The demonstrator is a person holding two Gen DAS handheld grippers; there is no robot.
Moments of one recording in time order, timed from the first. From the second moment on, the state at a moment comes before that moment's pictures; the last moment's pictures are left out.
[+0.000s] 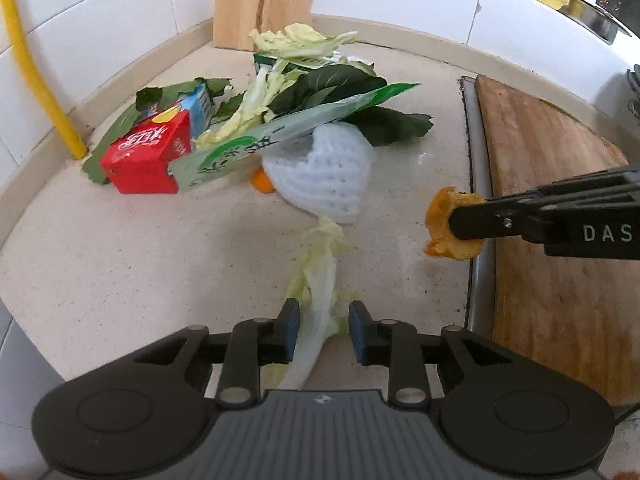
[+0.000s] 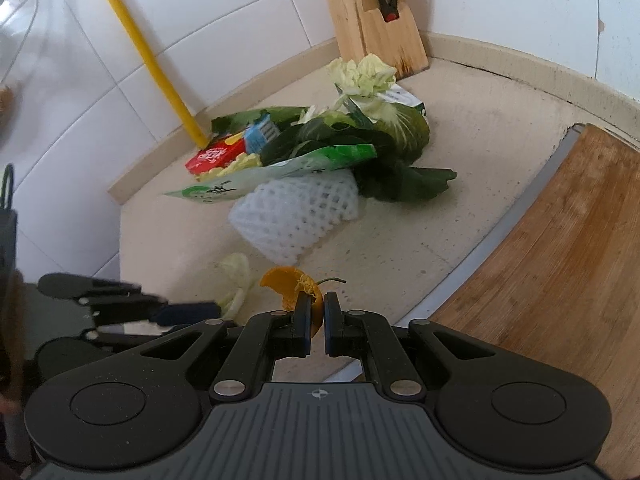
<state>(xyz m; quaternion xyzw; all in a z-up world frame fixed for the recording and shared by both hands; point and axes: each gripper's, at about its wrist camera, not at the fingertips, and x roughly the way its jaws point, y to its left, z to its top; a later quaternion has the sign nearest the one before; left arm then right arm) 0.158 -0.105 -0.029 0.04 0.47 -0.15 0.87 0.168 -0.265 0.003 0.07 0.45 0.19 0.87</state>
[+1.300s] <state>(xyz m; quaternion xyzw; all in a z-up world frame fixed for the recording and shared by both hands) 0.144 -0.048 0.003 -0.05 0.44 -0.12 0.89 0.155 -0.232 0.025 0.09 0.41 0.23 0.88</state>
